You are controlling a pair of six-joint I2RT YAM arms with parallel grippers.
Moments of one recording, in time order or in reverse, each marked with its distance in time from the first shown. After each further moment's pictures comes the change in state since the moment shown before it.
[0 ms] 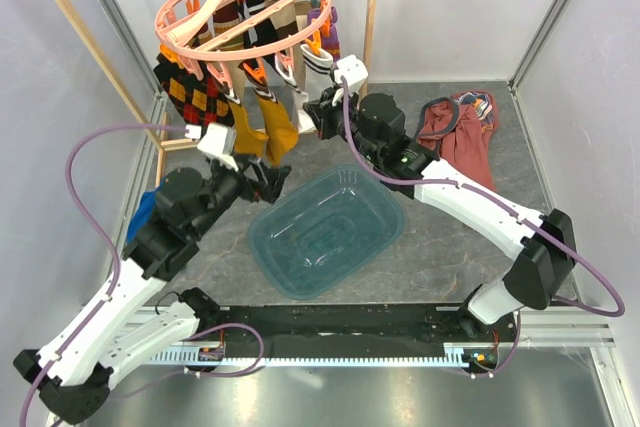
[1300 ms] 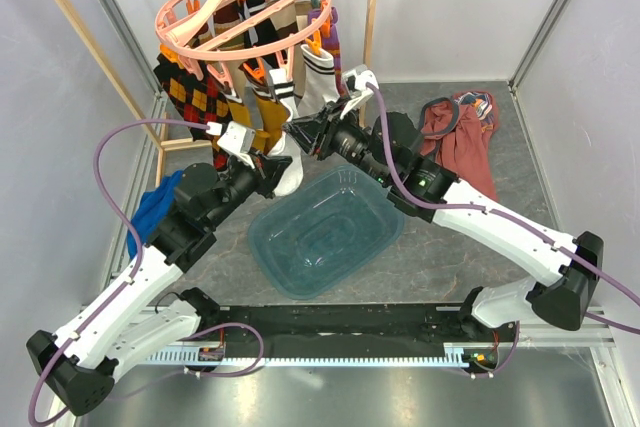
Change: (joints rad) left arm 0.023 0.113 -0.060 0.245 0.126 0.029; right arm 0.137 -0.155 -0.023 -0.001 -0.060 0.331
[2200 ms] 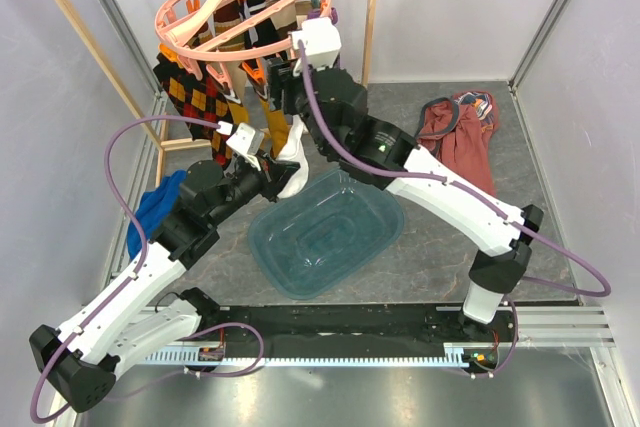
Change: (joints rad) left arm 0.002 0.028 0.000 -0.005 0.104 0.000; right arm 0.110 0.362 0.708 -0.417 0.612 -0.348
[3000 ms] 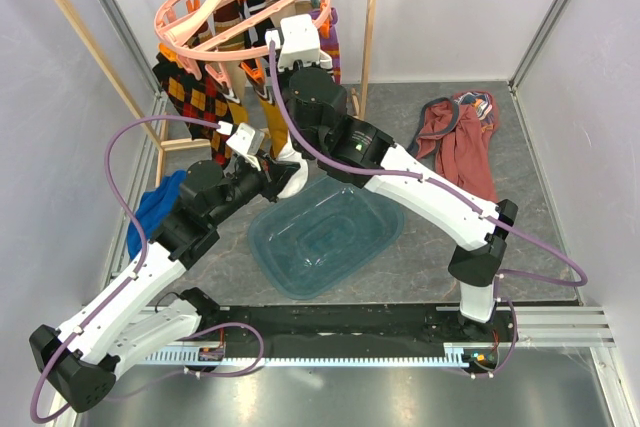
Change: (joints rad) left arm 0.000 0.000 0.000 0.000 0.003 0.000; right arm 0.047 0.138 0.149 0.072 0.237 -0.248
